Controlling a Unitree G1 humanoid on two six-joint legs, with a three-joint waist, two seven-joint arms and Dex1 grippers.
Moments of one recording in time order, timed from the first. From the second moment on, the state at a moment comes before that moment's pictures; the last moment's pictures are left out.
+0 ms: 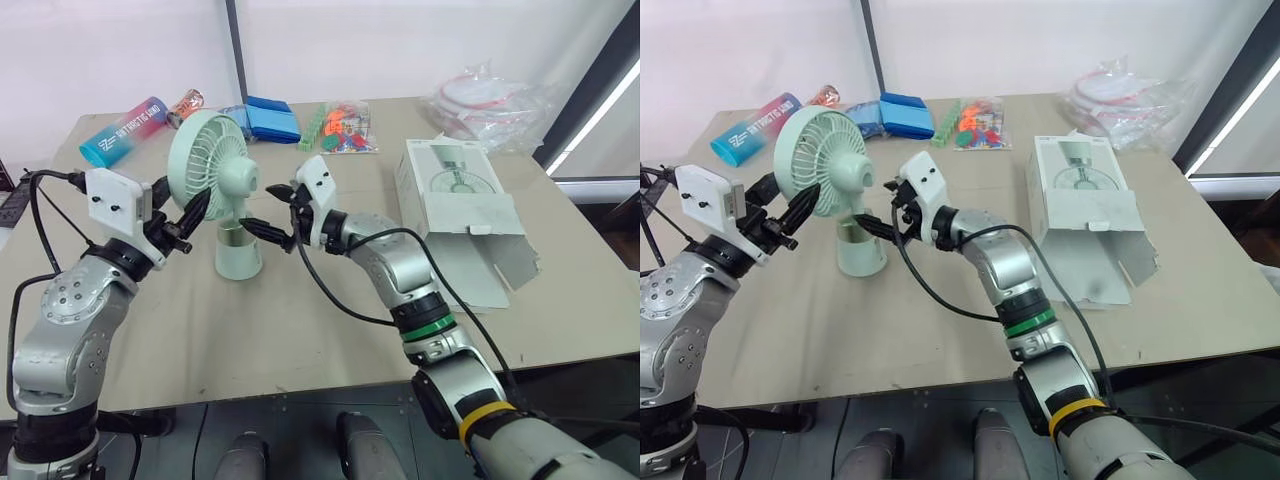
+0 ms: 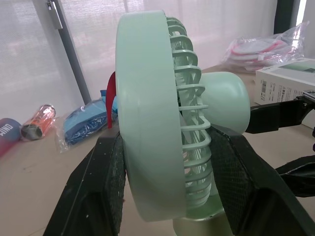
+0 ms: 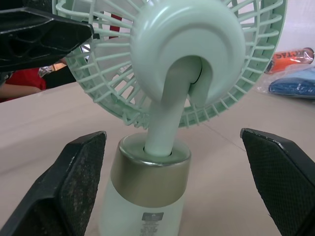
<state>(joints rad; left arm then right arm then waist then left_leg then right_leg) -0.26 0.53 0.25 -0.49 -0.49 0.49 -0.32 -0.86 -0.06 0.19 0.28 0.23 0.40 0.69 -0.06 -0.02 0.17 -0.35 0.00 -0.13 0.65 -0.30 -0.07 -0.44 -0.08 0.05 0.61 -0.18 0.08</state>
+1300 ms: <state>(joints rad) -0.30 0.49 0.17 -0.52 -0.43 0.50 -0.34 -0.89 -0.05 0.17 0.36 0.21 0.40 0.66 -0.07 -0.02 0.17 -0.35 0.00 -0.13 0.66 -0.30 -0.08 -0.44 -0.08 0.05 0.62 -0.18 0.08</state>
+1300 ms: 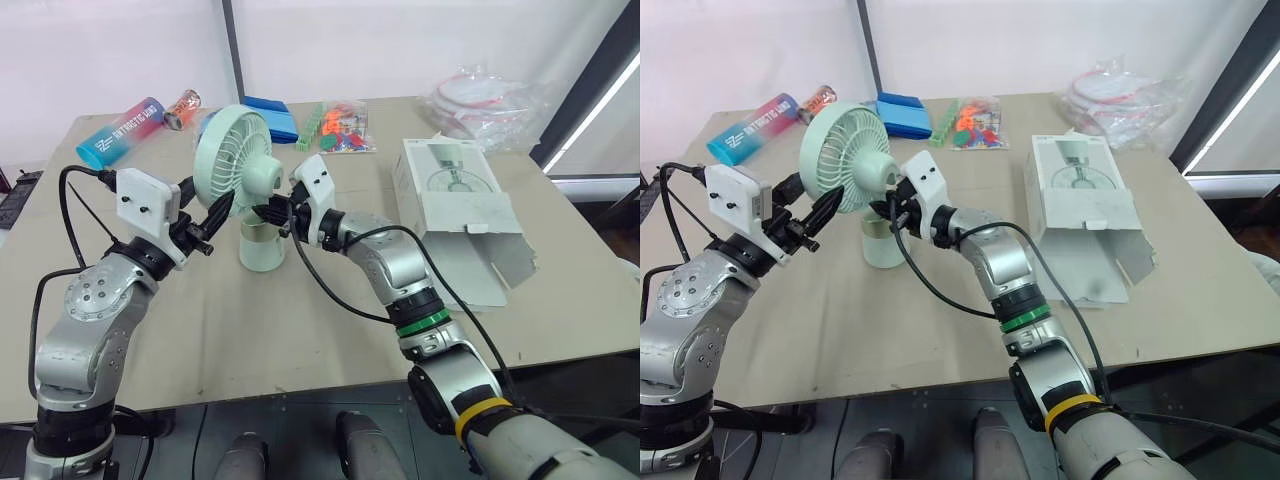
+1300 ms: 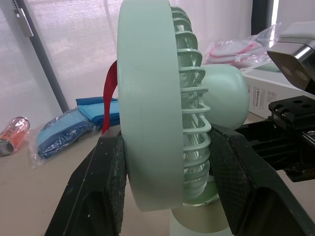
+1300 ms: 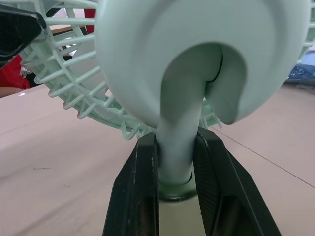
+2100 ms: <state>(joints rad) -0.15 0.58 0.31 -0.53 -0.53 0.51 -0.49 -0.89 -0.04 0.15 0.38 0.21 0.41 0.65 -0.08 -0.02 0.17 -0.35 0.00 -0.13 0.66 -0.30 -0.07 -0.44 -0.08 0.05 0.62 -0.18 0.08</state>
